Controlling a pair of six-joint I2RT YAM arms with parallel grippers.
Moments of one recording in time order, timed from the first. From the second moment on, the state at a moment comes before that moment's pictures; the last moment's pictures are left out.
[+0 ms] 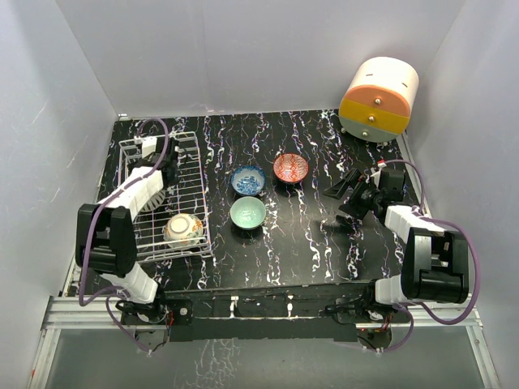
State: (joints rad) left arm -0.15 1.63 1.13 -0.54 -0.67 -0.42; right arm -0.14 1.39 0.61 0.03 -0.61 0.62
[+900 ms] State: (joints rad) left arm -0.15 1.40 1.15 -0.61 -0.50 -0.50; right arm -0.14 1.33 0.59 0.02 -0.63 0.61
